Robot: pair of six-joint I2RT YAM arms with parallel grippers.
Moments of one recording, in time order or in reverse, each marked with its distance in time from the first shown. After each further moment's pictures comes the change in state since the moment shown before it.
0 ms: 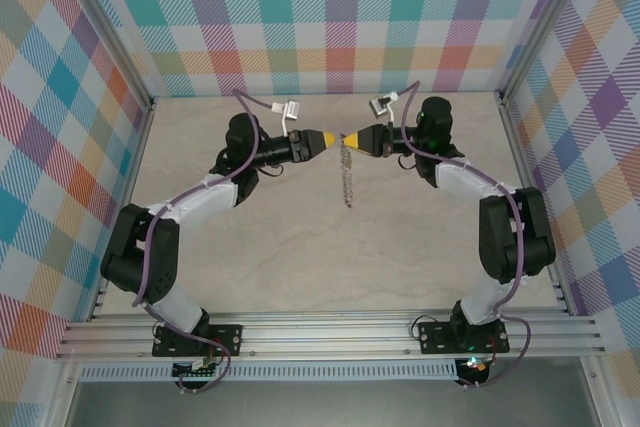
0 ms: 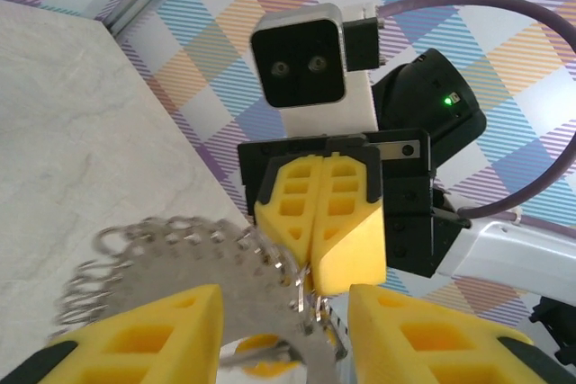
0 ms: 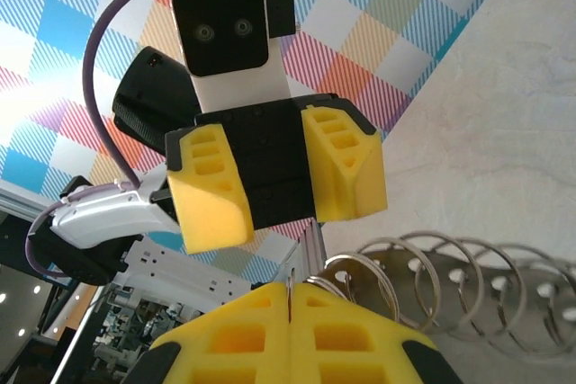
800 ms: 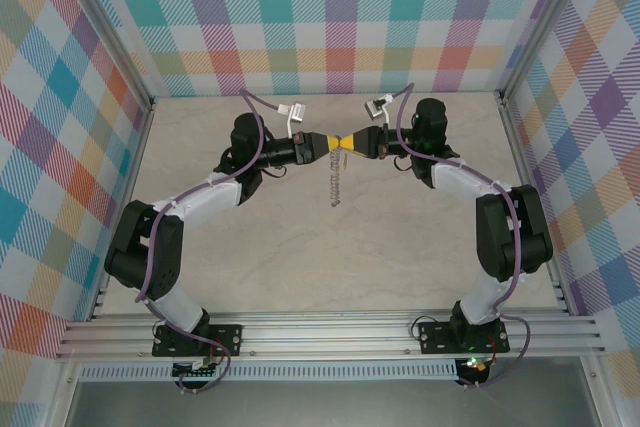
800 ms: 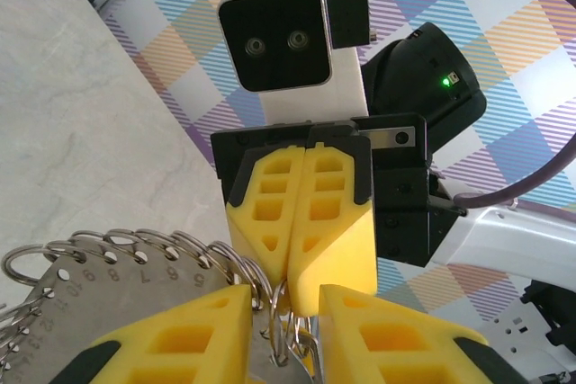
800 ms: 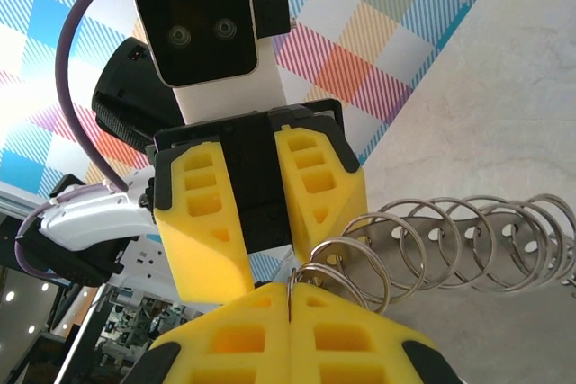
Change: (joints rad) left arm -0.011 0.026 0.014 -0.012 0.035 0.005; right arm 0.014 0.014 0.000 0.001 0.021 0.001
